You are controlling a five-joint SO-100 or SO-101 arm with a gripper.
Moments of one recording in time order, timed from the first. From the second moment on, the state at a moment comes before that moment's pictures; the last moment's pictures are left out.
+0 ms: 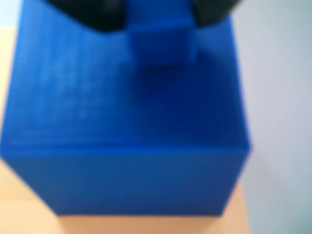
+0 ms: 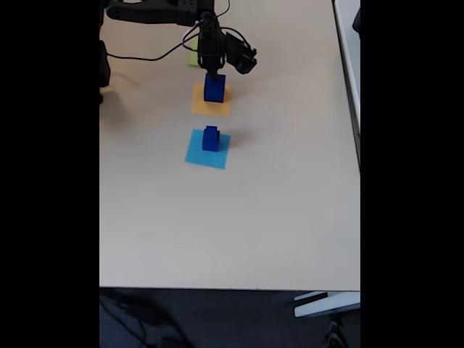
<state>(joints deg) 1.8 73.3 76.7 75.7 91.8</state>
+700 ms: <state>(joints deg) 6.2 73.3 67.3 83.8 84.0</state>
